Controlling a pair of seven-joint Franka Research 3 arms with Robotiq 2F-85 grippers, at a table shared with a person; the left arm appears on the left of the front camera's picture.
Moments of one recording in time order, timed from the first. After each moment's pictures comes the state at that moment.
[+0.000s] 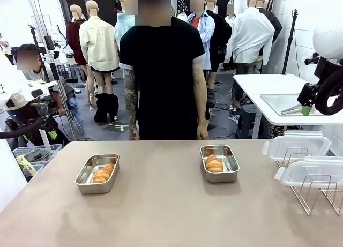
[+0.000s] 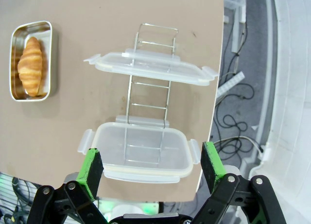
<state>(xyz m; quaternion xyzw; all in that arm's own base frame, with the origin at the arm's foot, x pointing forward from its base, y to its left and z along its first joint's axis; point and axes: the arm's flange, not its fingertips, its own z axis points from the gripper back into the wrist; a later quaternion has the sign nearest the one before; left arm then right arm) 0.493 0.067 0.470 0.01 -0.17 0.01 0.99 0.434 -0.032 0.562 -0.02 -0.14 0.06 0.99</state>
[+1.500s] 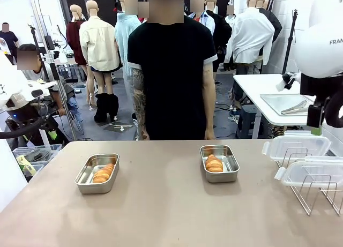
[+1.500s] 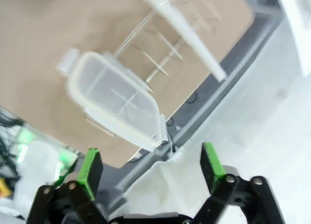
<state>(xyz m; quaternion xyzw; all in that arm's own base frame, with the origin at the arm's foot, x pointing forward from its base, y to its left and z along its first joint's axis) 0.493 0.067 0.470 0.01 -0.17 0.01 0.99 0.394 0.023 0.544 -0.14 -0.03 0.38 0.91</state>
